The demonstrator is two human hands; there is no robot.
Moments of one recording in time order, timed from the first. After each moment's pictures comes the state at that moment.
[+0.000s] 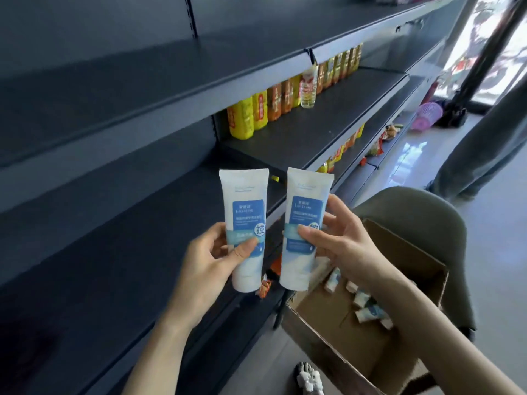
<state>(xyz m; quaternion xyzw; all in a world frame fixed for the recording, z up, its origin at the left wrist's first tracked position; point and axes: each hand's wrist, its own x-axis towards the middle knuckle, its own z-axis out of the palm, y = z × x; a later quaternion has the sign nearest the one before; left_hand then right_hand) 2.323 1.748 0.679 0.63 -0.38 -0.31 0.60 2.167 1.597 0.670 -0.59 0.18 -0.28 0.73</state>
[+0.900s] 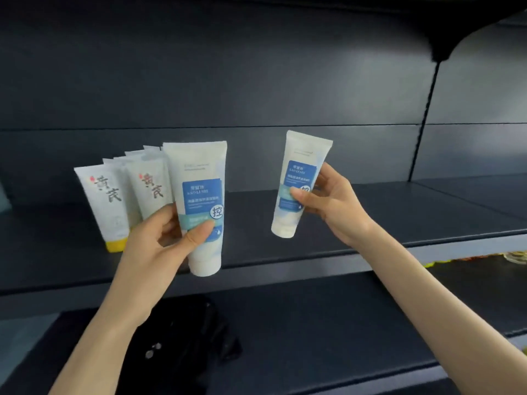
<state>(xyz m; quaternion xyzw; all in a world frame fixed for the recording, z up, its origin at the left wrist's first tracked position) 2.396 2.031 0.877 0.70 -0.25 0.15 0.65 2.413 1.769 0.899 -0.70 -0.17 -0.21 0.66</state>
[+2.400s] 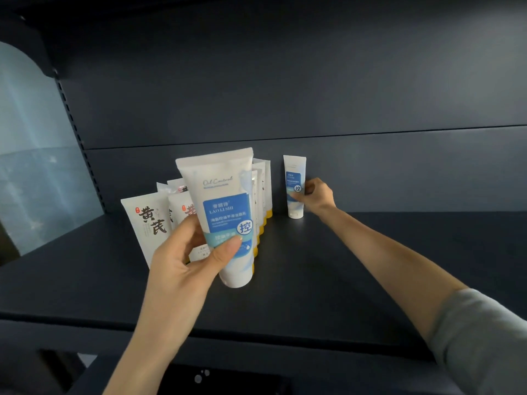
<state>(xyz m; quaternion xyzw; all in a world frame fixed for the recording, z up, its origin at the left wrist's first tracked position) 2.448 2.019 0.899 0.70 -0.18 0.27 0.64 2.715 1.813 0.871 -0.84 0.00 -0.18 0.51</state>
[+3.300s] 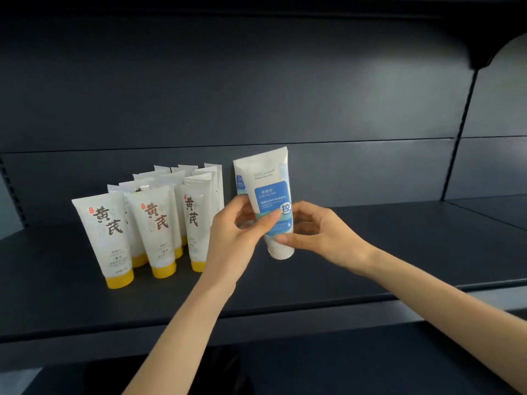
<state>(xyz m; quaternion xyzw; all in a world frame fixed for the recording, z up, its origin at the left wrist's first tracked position) 2.478 1.943 0.898 0.69 -0.25 0.17 0.65 2.464 1.776 0.902 -0.81 -0.22 -0.10 0.54</state>
